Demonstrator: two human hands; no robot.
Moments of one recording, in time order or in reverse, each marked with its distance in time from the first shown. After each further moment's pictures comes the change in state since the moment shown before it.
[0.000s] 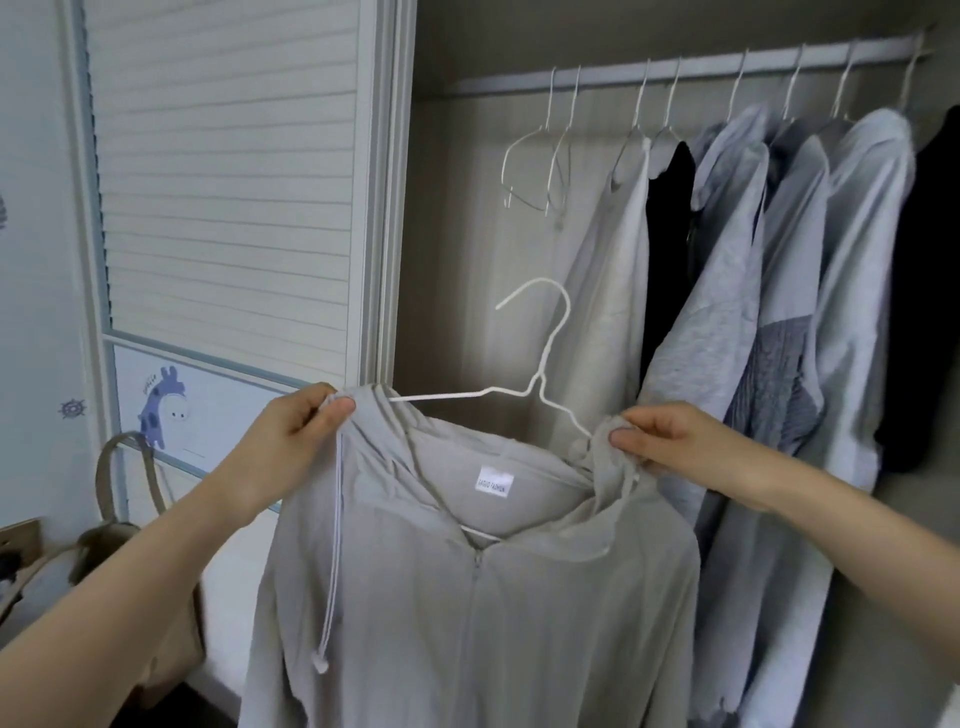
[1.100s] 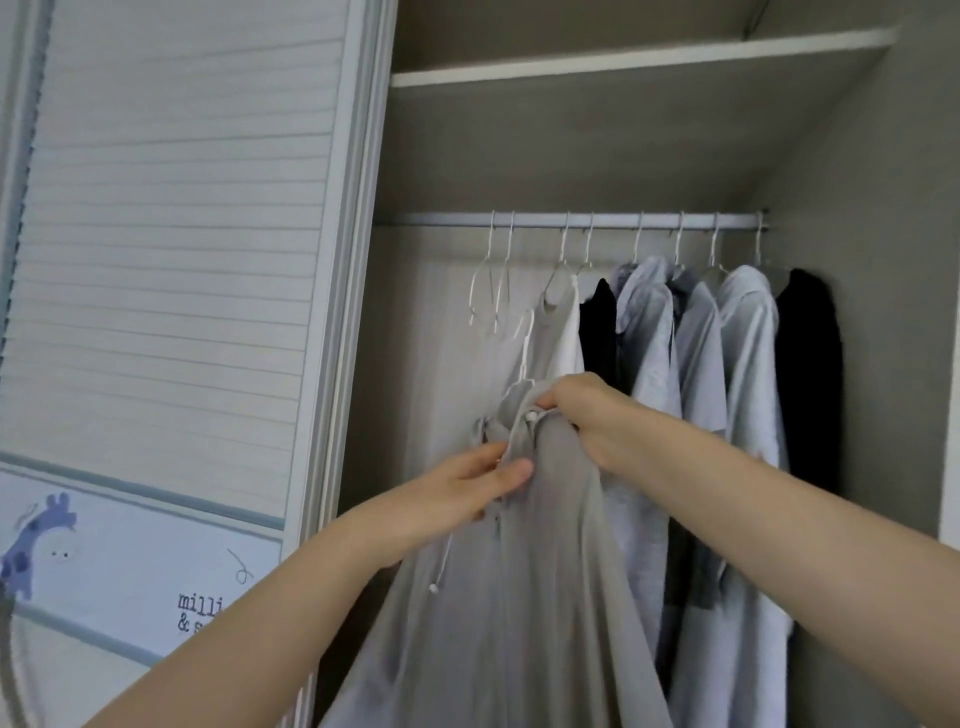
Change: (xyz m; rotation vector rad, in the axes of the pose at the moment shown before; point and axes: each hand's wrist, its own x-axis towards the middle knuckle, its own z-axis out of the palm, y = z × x) left_hand 0.063 0.124 0.079 -0.375 -0.699 0.049; right_hand 0.079 -0.132 -0.015 0.352 0.549 0.314
